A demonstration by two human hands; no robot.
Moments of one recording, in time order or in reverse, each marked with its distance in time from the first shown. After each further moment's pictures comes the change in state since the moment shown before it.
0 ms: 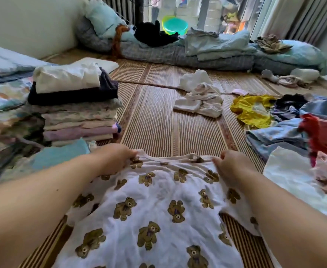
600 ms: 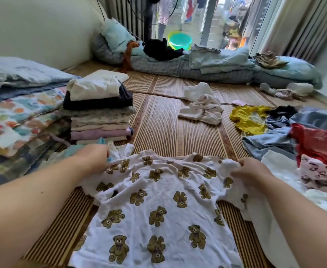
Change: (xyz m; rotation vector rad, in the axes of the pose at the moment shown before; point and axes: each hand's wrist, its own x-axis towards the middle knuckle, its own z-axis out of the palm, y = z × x) left_hand -0.088 -0.022 -0.037 -0.125 -0.065 -0.491; right_hand -0.059 0.025 -0.058 0.087 -0.116 0.010
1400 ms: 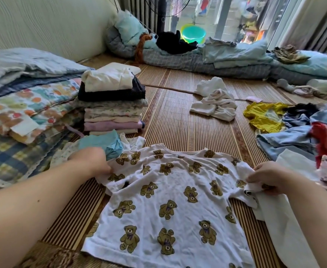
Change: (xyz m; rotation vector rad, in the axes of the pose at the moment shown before) left_hand -0.021 -0.029 0.023 0.018 -0.064 -0.088; right_hand 0.004 0.013 -0.001 0.244 -0.237 0.194
